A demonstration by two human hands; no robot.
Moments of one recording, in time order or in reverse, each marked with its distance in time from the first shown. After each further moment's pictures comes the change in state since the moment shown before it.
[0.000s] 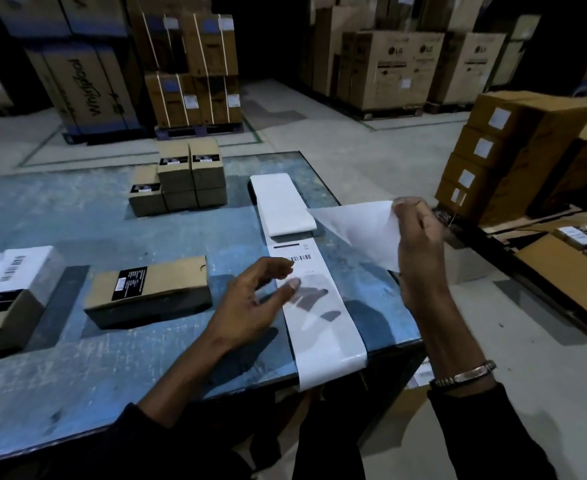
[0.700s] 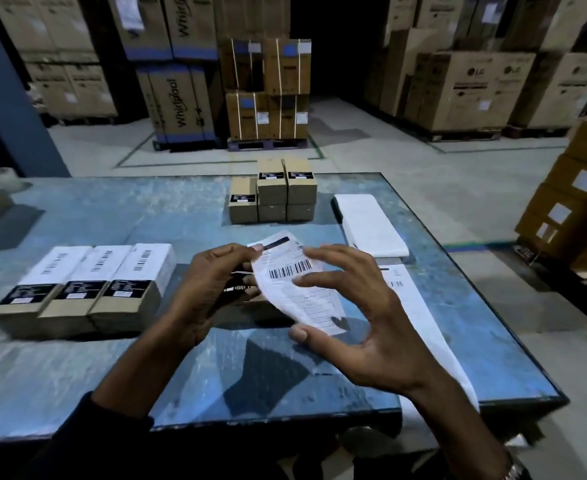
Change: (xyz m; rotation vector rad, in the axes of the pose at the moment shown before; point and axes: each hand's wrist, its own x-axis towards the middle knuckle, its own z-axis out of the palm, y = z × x) left_hand -0.023 0.007 -0.170 -0.557 0.324 -0.420; right_hand -0.115 -0.017 0.119 -0.362 -0.784 -0.679
